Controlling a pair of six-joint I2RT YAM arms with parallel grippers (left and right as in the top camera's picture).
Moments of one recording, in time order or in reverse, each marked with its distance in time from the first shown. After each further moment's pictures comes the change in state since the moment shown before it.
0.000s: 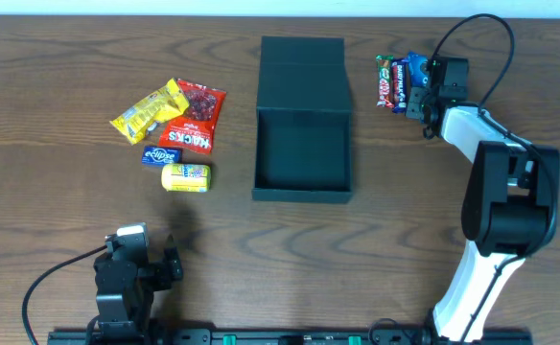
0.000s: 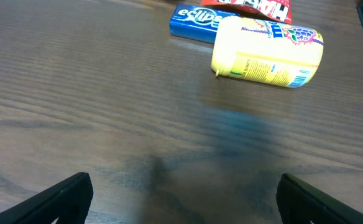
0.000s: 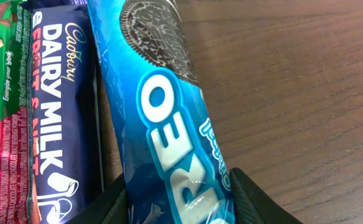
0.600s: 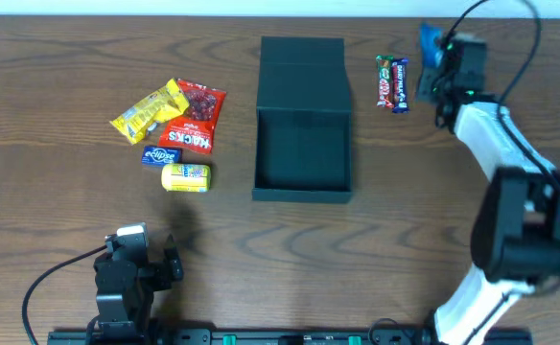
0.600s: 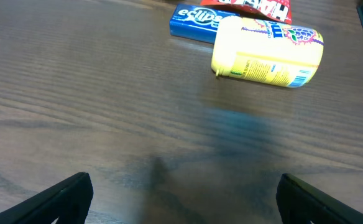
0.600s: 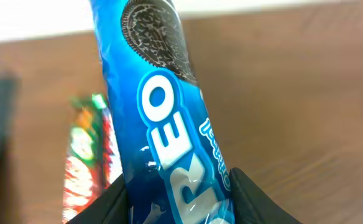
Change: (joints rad) left arm 0.000 0.000 0.000 0.000 0.000 0.000; right arm 0.000 -0.229 0.025 -0.045 -0.009 -0.012
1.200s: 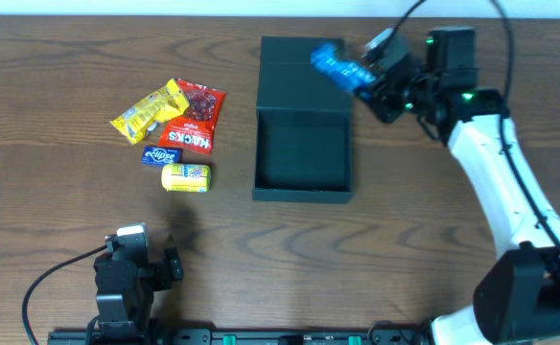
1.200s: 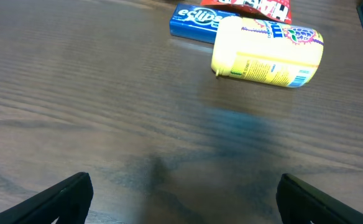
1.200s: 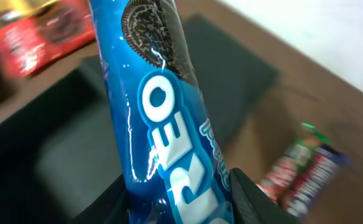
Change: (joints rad) left arm 0.000 0.000 0.000 0.000 0.000 0.000; right arm 0.200 -0.225 0.027 -0.395 -0.551 -0.537
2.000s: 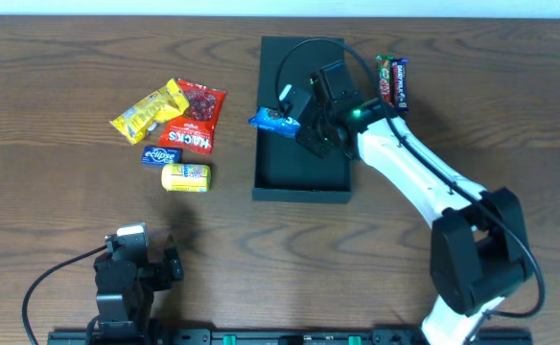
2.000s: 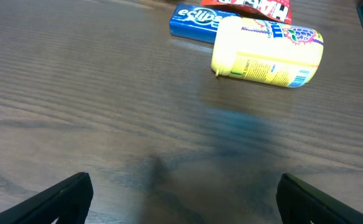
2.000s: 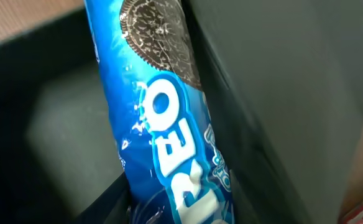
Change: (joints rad) left arm 0.000 0.000 0.000 0.000 0.000 0.000; right arm 0.321 0.207 0.000 -0.010 0.348 -0.103
